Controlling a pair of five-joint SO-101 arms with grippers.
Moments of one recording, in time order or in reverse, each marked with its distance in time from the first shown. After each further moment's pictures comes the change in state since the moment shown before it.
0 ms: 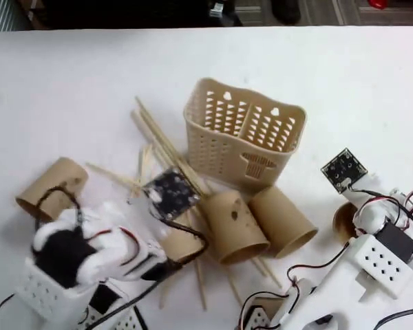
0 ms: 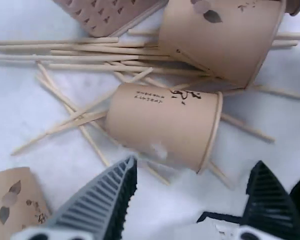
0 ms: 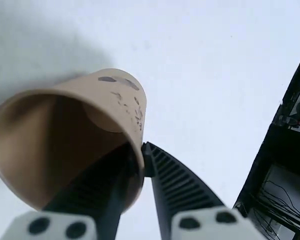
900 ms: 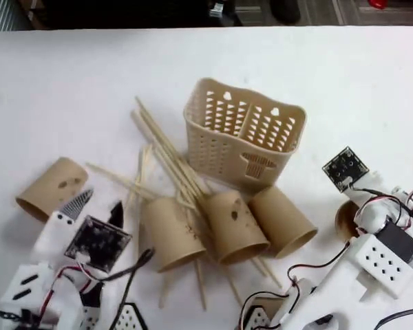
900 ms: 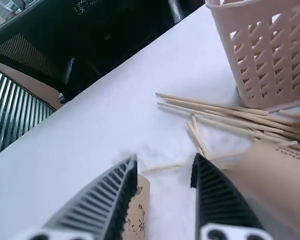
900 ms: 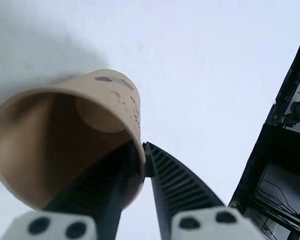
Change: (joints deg) left arm -28.7 -41.4 16.1 -13.0 -11.0; right arm 0.0 0.1 -0.9 -0.4 0.0
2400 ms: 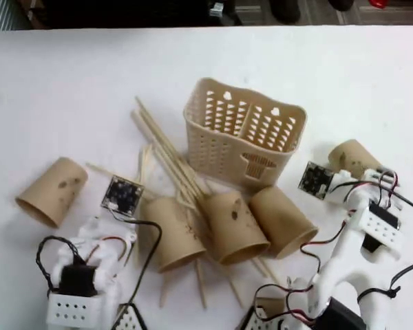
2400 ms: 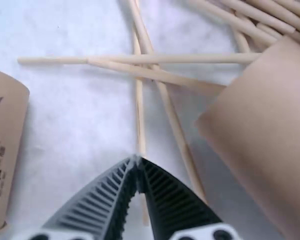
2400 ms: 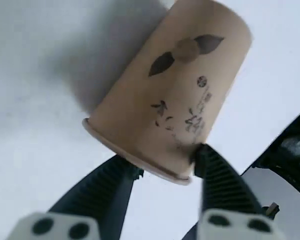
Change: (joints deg) left arm 0.0 0.6 41.6 -12.6 15.6; right arm -7.0 23.6 4.0 -28.5 22.2
